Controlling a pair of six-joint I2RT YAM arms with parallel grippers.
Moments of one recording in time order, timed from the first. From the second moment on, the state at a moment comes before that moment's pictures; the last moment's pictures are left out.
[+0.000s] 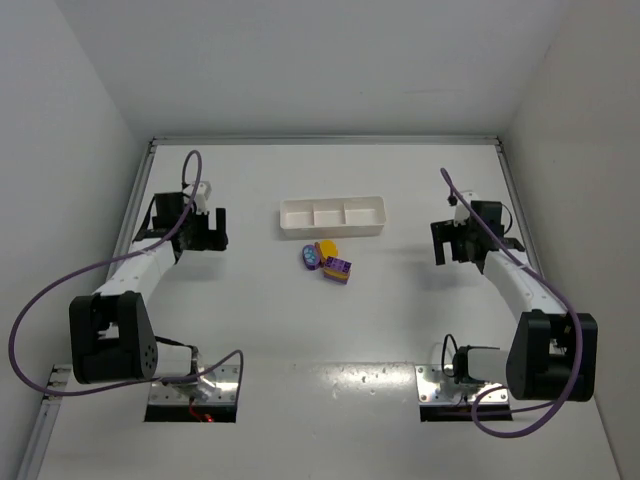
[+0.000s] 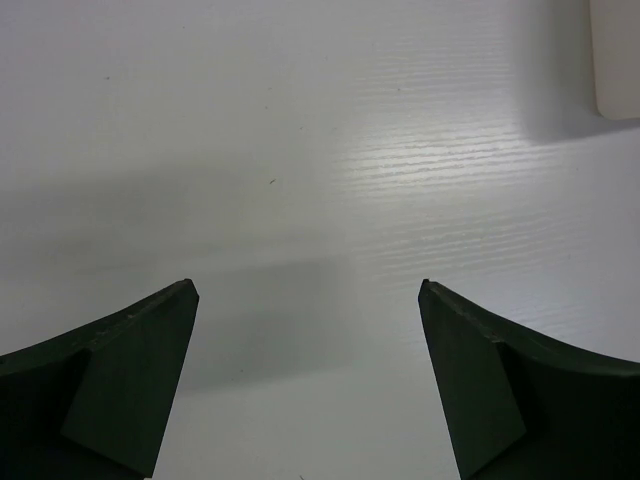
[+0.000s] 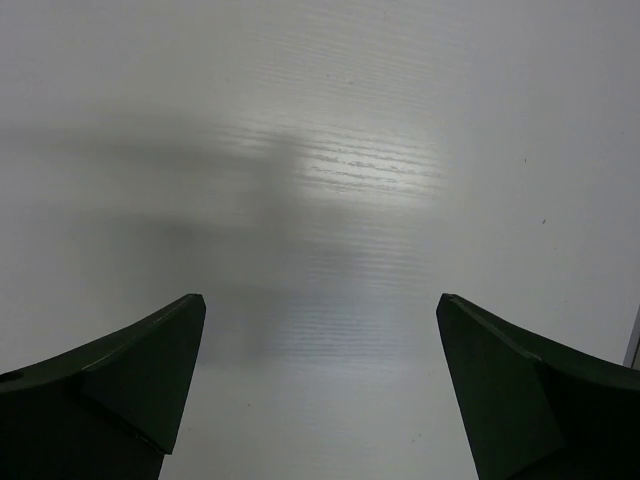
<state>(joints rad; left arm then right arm) 0.09 1.33 0.79 -0.26 0.18 0.08 -0.07 1.26 0.68 -0.30 -0.01 -0.22</state>
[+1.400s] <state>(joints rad) 0.09 1.52 0.96 -0.40 0.25 0.13 0.72 1.58 1.10 -0.57 -0.28 -0.56</state>
